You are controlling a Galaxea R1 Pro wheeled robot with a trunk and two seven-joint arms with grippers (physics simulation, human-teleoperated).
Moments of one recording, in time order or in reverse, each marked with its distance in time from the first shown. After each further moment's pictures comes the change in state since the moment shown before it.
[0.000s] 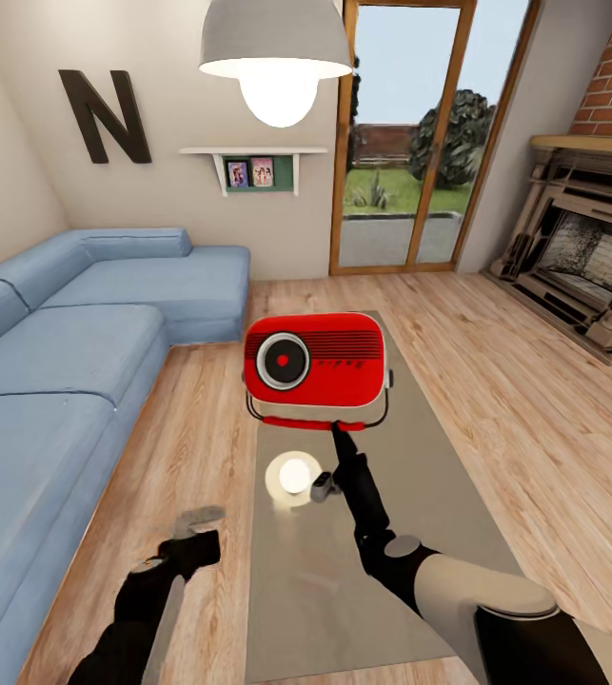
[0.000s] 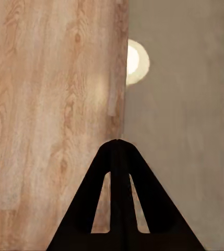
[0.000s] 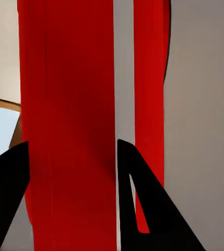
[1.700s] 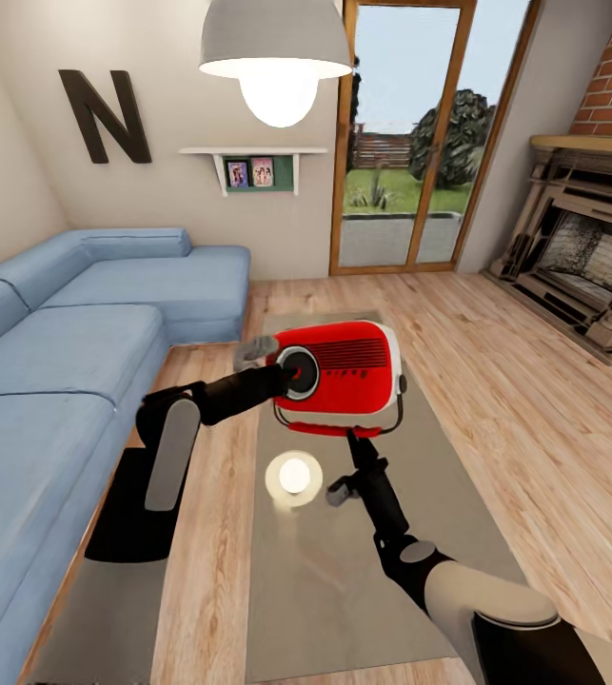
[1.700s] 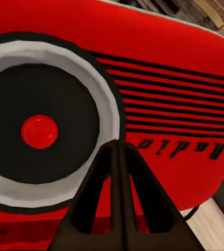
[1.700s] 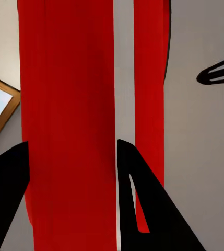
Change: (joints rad) left arm -0.512 -0.008 -0.155 -0.166 0.533 0.309 -0.240; right arm 0.025 0.000 -0.002 0.151 0.016 0.116 0.000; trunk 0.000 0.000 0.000
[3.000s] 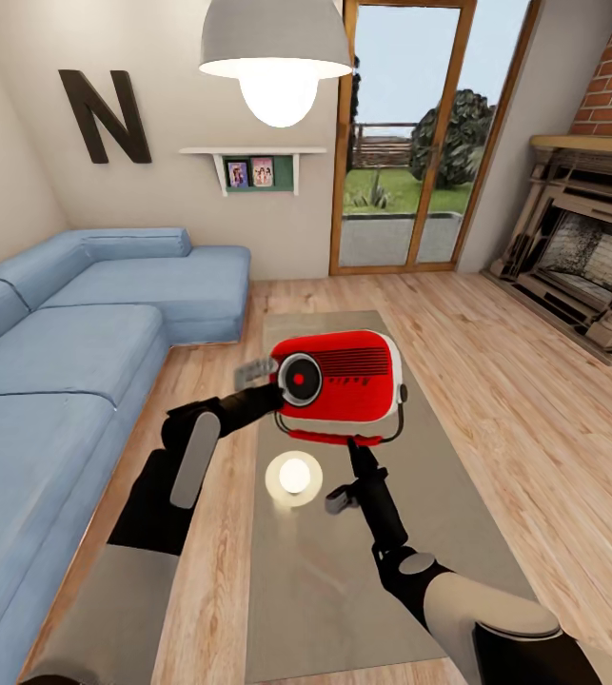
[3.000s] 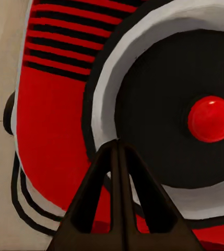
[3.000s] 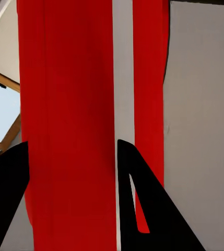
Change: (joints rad) left arm -0.011 0.000 -0.001 0.234 -0.067 -0.165 0.143; right arm 0.031 0.007 -0.040 -0.006 0.023 -0.010 0.025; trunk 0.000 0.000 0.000
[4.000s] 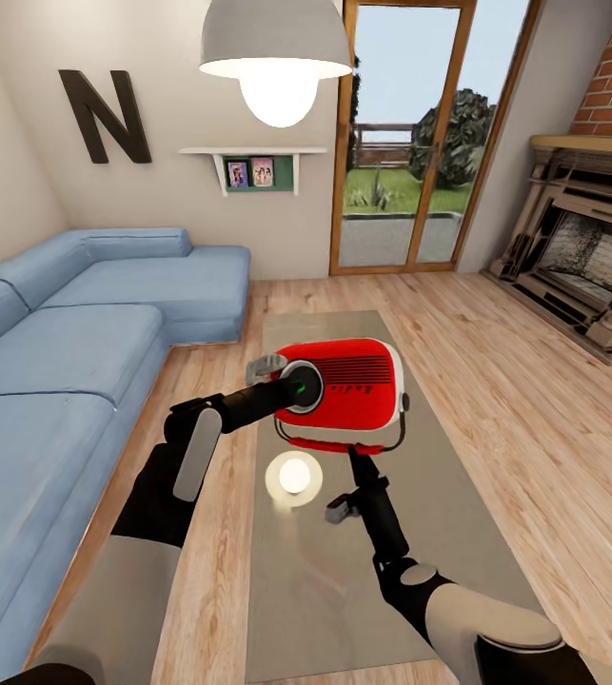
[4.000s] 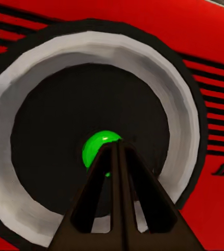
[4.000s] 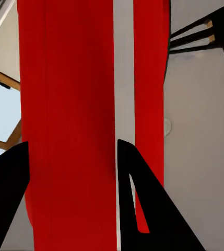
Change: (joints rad) left arm -0.026 0.000 0.008 0.043 -0.016 0.000 -0.240; right arm 0.029 -0.002 0.018 -0.006 -0.041 -0.002 -0.025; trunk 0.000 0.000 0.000
